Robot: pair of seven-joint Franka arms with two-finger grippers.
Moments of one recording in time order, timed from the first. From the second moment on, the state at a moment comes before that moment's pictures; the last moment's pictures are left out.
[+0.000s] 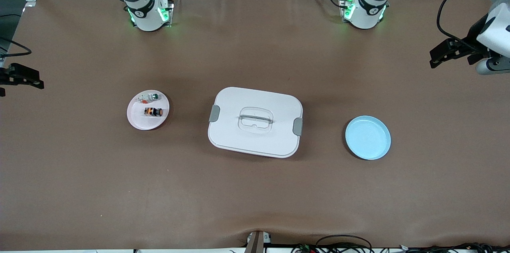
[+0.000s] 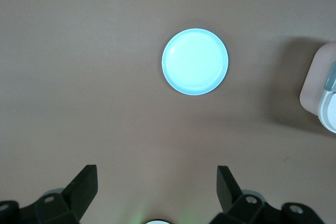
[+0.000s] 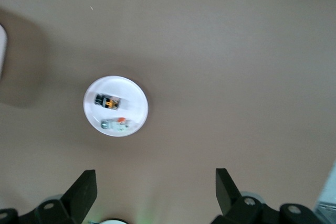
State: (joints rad) left arm 0.00 -0.02 -0.09 -1.55 0.05 1.48 -0.15; right arm -0.07 0.26 -0.04 -1.20 -0.01 1.35 -0.30
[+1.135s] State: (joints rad) left arm 0.00 -0.02 -0.09 -1.55 0.05 1.48 -0.15; right arm -0.06 0.06 -0.02 -1.49 0.02 1.49 -0.19
